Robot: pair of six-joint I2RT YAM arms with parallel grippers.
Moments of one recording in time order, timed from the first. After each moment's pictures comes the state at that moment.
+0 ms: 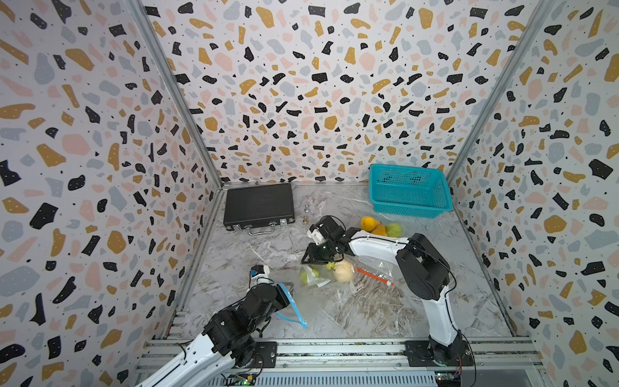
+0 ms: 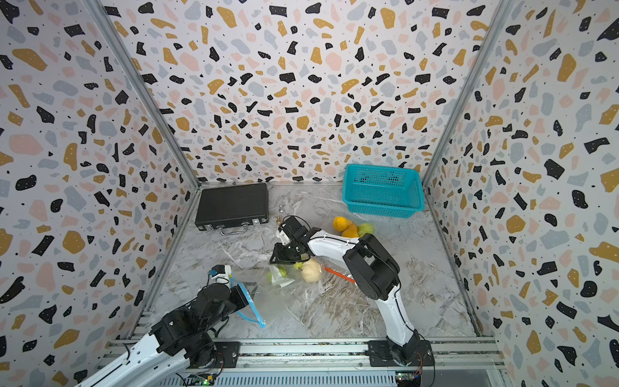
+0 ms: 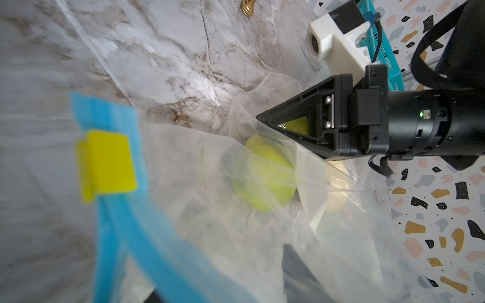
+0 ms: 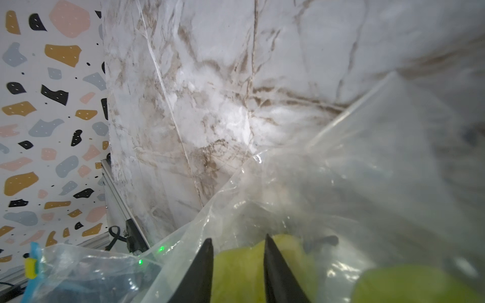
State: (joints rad) left arm -0.79 0.39 0.29 -0.56 -0.19 -1.06; right arm 0.83 2.09 1.48 -0.34 -0.51 0.68
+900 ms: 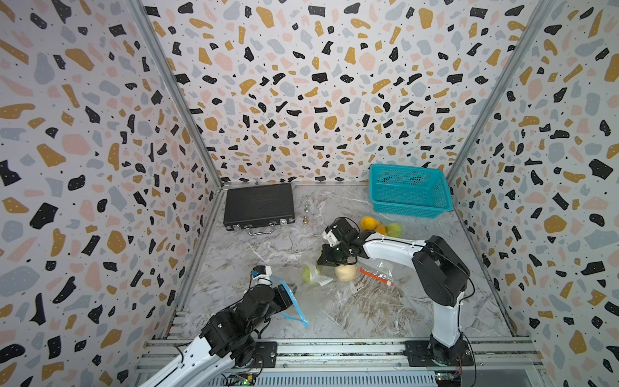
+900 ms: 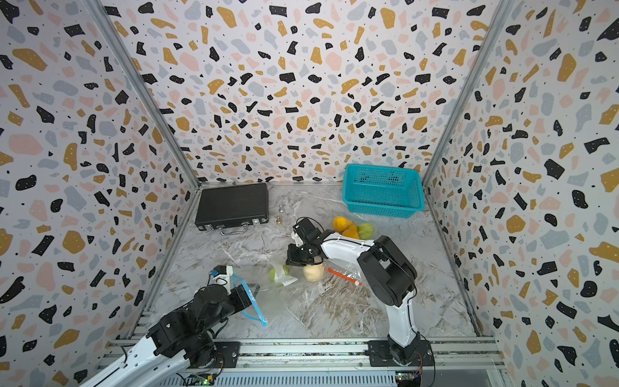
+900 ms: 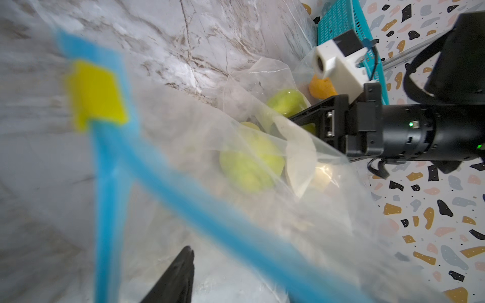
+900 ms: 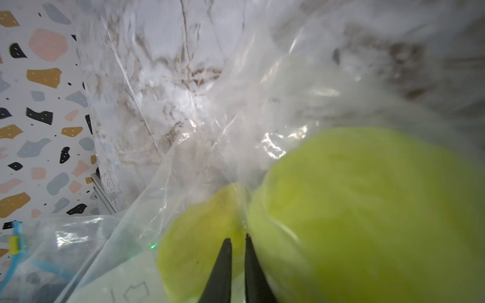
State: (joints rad) left arm -0.79 0.34 0.29 -0.57 -0.13 -1.05; right arm 0.81 1.96 1.30 -0.33 -0.45 0.73
